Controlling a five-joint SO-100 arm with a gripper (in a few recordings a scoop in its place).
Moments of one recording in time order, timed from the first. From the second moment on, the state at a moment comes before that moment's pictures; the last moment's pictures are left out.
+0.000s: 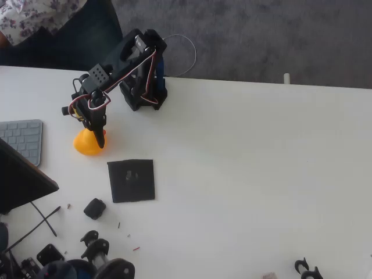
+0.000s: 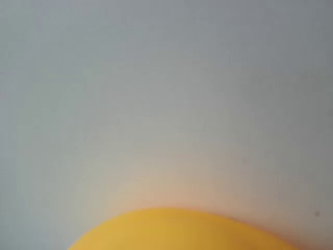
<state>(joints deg) 57.6 128.8 146.2 52.5 -88.8</state>
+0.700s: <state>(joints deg) 57.7 129.0 146.2 52.5 -88.3</state>
